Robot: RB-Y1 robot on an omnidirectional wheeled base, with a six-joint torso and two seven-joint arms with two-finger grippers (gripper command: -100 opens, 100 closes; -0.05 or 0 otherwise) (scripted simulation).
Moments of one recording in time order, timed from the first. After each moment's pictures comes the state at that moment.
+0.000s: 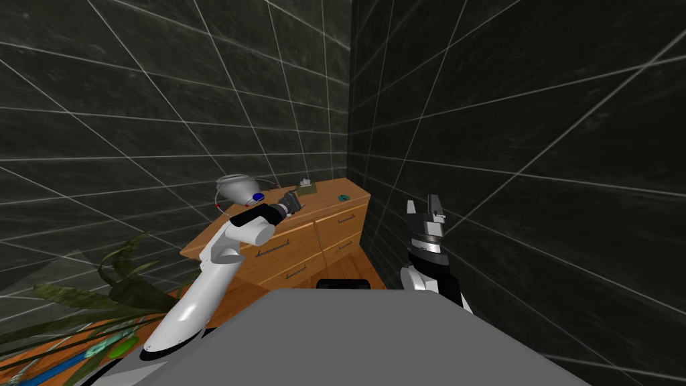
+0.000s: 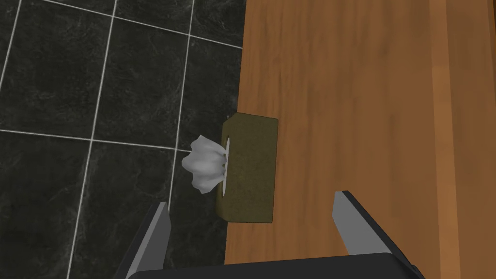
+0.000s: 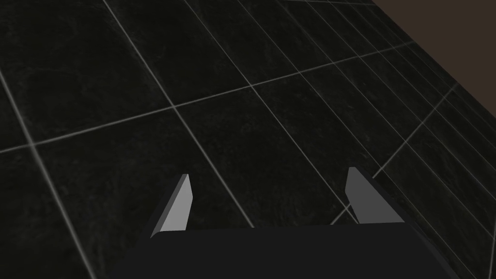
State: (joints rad) left arm 0.03 0.55 0.13 -2.21 0.48 0.75 0.43; right arm 0.55 0.02 0.03 -2.31 -0.02 -0.55 0.05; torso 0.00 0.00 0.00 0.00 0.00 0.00
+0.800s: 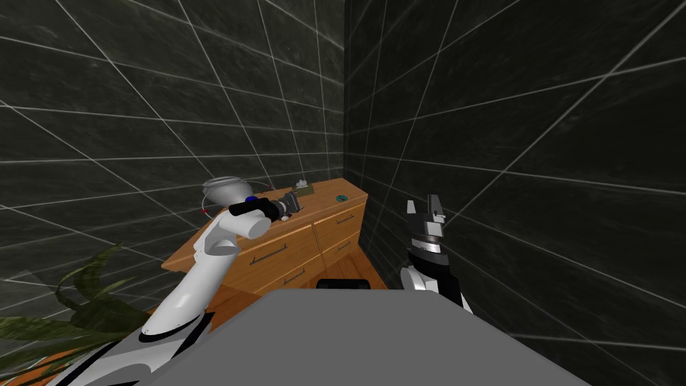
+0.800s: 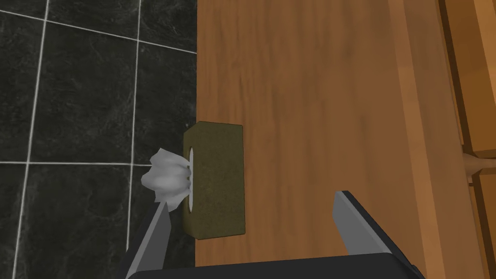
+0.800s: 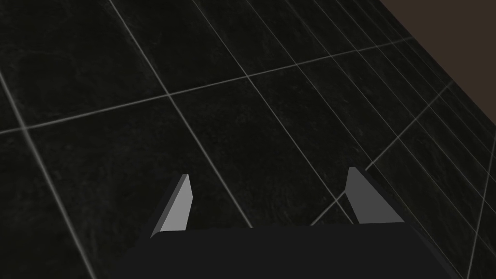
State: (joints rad) left arm -0.04 0.62 0.15 -2.22 0.57 0.98 0.47; right arm 0.55 0.02 0.03 -2.31 -0.02 -0.55 0.05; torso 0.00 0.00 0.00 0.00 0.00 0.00
